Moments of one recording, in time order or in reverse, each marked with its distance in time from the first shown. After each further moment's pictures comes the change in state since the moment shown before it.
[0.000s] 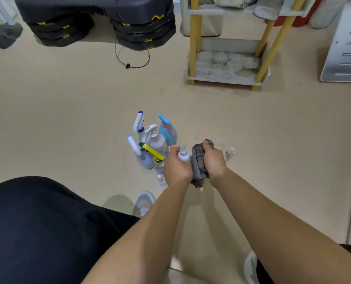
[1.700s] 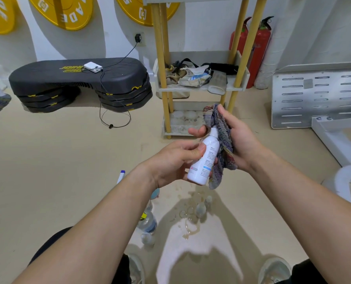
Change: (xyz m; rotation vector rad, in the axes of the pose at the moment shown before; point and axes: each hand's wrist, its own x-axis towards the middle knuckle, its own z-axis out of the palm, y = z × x) left_hand -0.005 0.219 -0.090 -0.365 -1.056 0.229; right_hand -0.121 -0.212 -0.117 0.391 -0.569 -0.381
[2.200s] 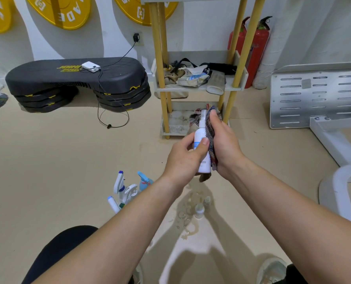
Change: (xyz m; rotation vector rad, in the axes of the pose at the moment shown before) left_hand 0.013 -0.011 0.038 0.081 0.468 0.245; right_hand 0.015 0.025 0.018 -0.093 0.386 -0.232
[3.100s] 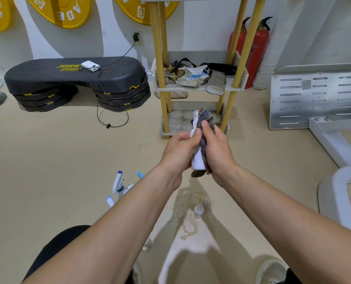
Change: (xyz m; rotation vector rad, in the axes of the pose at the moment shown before) left_hand 0.016 0.008 -0.004 -0.170 0.102 -0.234; right_hand -0.002 0.019 0.001 -0.183 0.009 -0.113
